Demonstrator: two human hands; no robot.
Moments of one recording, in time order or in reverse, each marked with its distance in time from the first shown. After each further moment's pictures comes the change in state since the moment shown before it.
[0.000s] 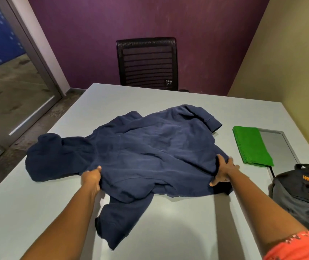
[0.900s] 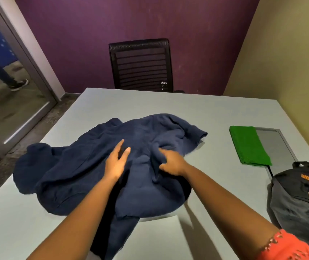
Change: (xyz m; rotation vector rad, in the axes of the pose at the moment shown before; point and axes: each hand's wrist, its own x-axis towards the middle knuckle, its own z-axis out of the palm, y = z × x) left_hand -0.065 0.043 0.056 0.329 -0.440 0.609; right_hand -0.059 -0.129 -0.014 0.268 0.131 -0.783
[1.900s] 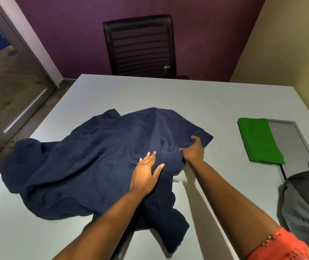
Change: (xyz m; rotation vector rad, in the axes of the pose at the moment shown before) left_hand -0.014 -0.016 0.090 0.429 -0.166 0.257; right_hand 0.038 0.058 -0.002 0.692 0.492 0.642
